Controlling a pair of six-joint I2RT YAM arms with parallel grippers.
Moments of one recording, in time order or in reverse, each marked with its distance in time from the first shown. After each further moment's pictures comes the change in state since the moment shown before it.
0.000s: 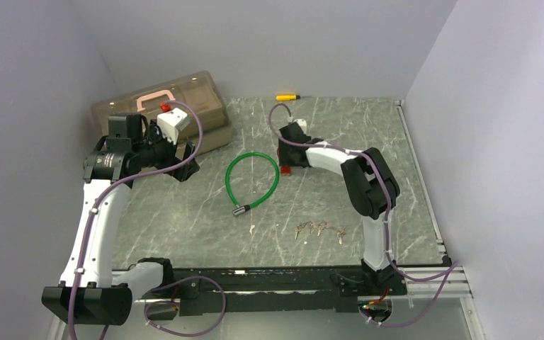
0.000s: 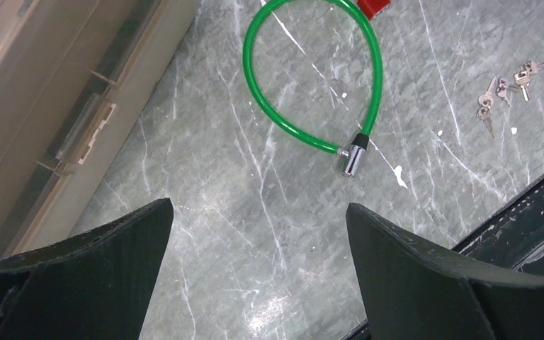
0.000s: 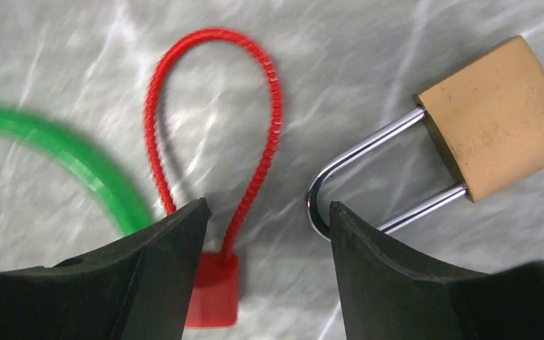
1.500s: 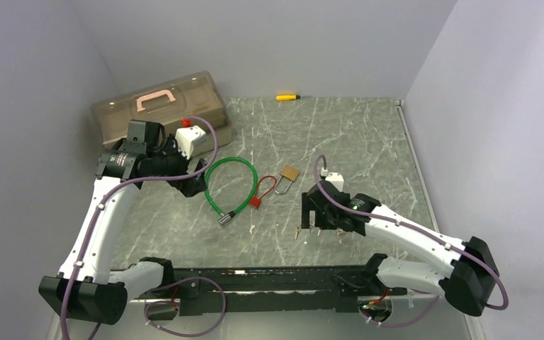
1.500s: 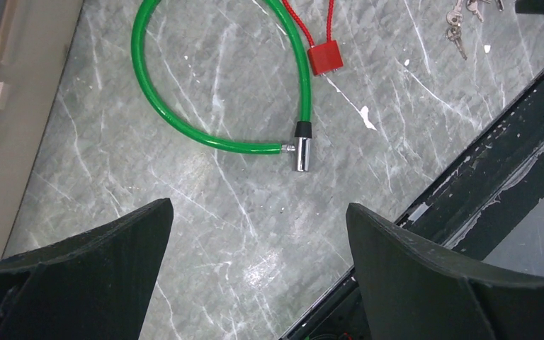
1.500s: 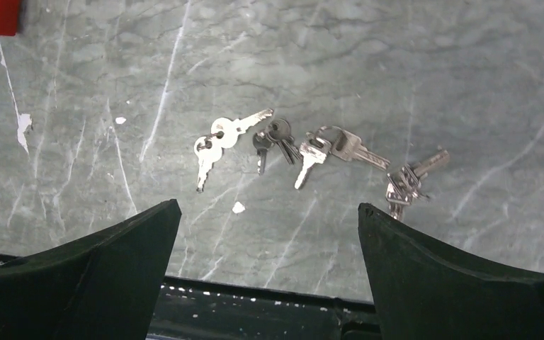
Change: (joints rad) left arm -0.101 0.013 -0.048 -0.124 -0.002 0.074; right arm 0.320 -0.981 -0.663 -0.471 -0.012 0.339
